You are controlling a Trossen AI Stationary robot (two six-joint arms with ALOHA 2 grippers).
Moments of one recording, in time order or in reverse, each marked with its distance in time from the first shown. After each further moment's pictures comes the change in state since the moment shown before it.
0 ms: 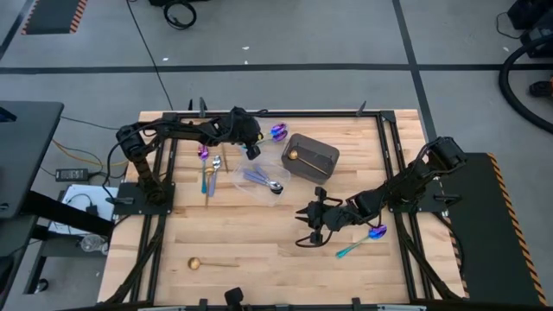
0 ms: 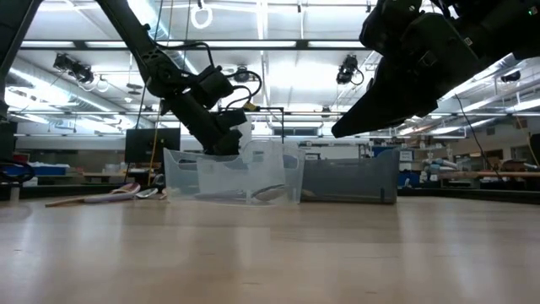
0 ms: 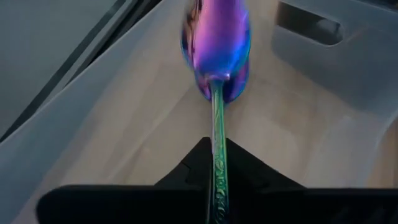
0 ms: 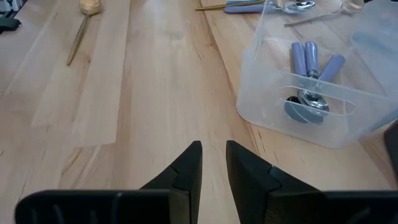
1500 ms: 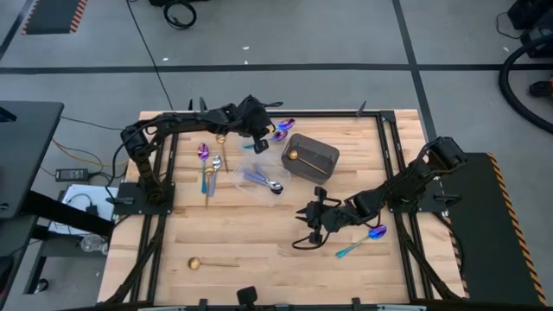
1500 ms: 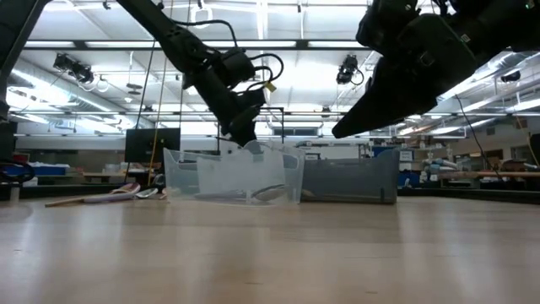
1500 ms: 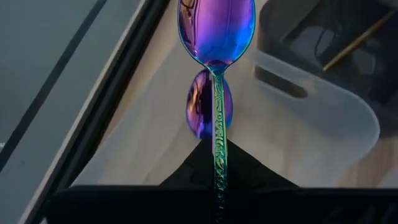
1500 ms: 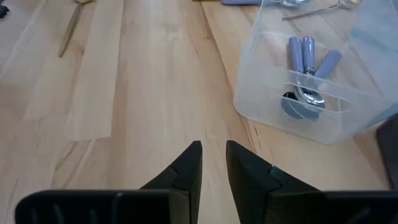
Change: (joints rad) left arm -0.043 0.034 0.304 -0.366 -0.022 0.042; right arm 0.001 -0.001 0.039 -0.090 0.008 0.008
